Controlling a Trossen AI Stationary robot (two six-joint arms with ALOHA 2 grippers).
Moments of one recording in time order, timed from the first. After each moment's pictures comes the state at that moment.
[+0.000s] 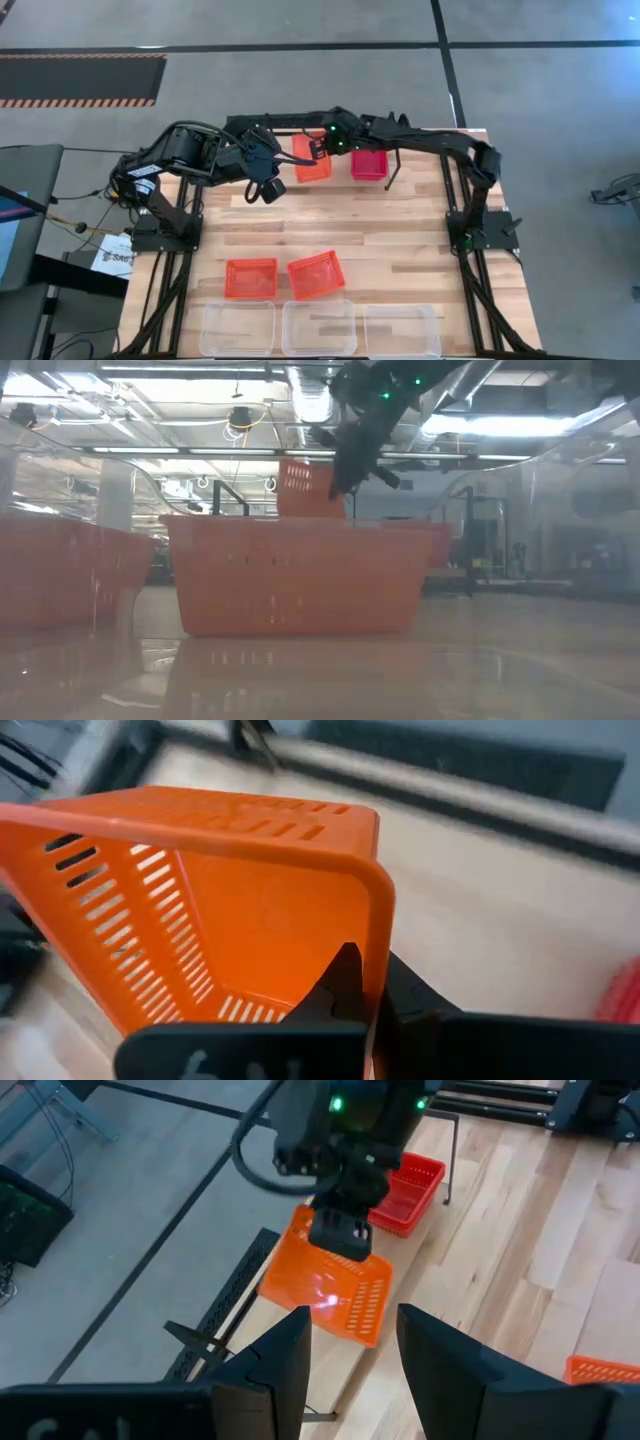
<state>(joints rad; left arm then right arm) -0.12 1.68 2.30 -1.57 -0.65 -0.37 -0.39 1.87 1.61 -0.57 0.13 0.73</state>
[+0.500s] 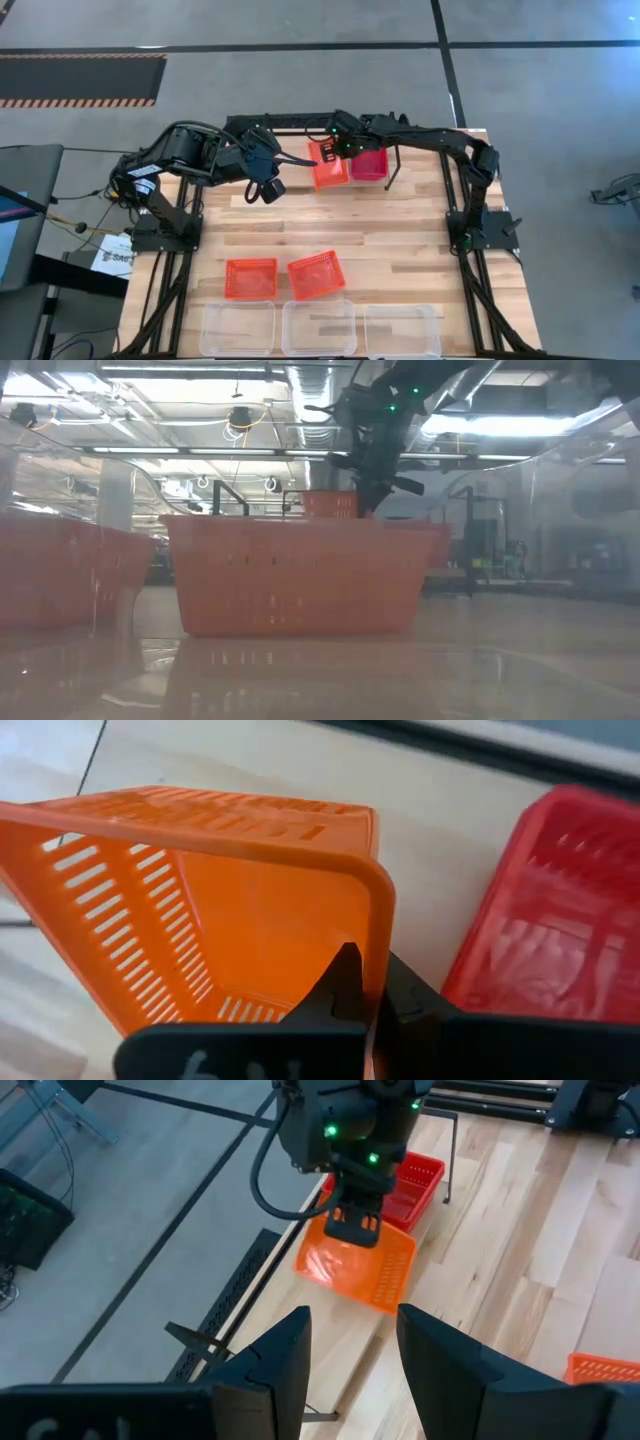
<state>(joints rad) -0.12 1.68 2.30 -1.57 -0.65 -0.36 -0.43 1.89 1.61 -0.79 0.16 0.78</state>
